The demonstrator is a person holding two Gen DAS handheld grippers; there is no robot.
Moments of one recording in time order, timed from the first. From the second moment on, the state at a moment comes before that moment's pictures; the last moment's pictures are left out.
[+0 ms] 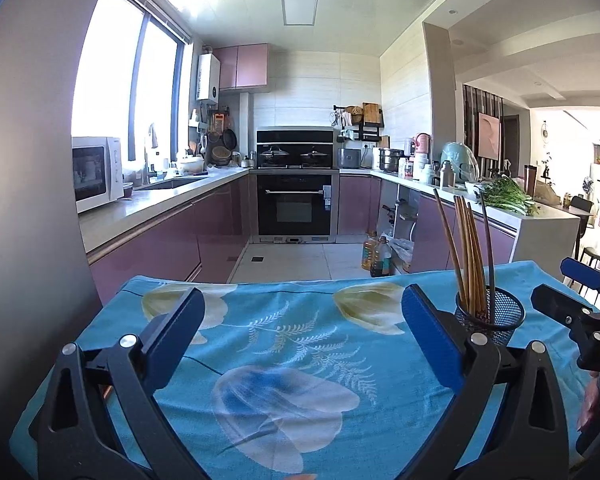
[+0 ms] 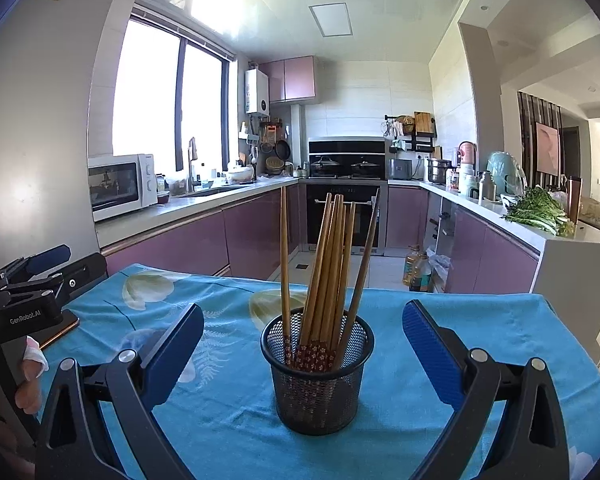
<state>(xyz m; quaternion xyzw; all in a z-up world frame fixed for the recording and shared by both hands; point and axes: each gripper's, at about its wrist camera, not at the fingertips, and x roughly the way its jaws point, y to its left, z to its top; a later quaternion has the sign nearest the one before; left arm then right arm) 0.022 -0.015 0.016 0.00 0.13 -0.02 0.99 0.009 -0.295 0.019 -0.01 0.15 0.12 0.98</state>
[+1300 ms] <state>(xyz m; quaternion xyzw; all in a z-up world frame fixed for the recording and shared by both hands) 0.008 -0.008 0.019 -0.01 0.10 0.01 0.99 0.004 -0.290 0.021 -0.01 0.13 0.11 0.99</state>
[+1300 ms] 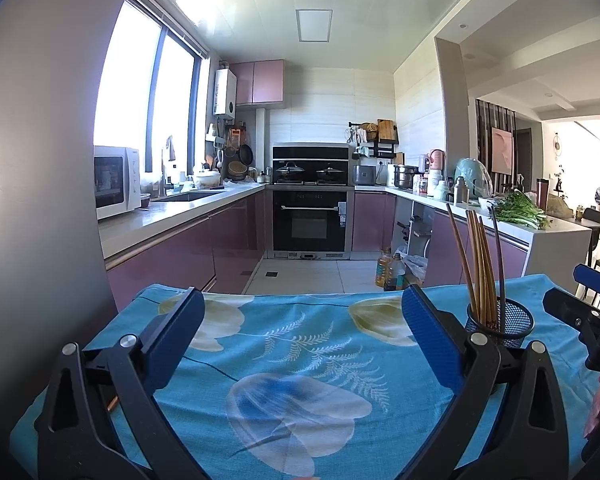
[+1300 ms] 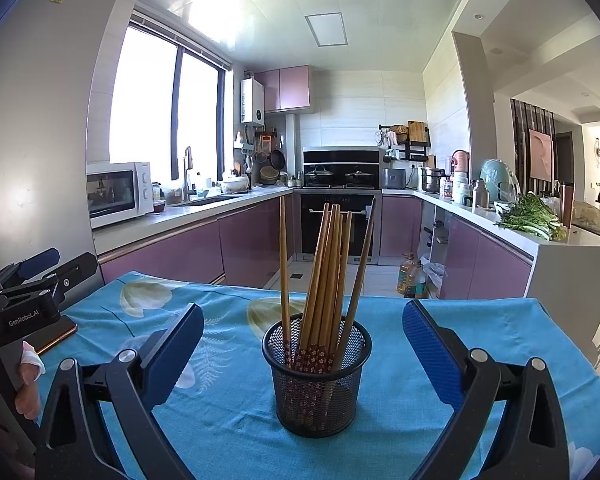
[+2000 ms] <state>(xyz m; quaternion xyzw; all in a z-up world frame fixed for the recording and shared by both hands) 0.006 -0.008 0.018 -0.01 0.10 0.01 0.99 0.004 -0.290 0.021 0.00 0.13 0.10 0.99</state>
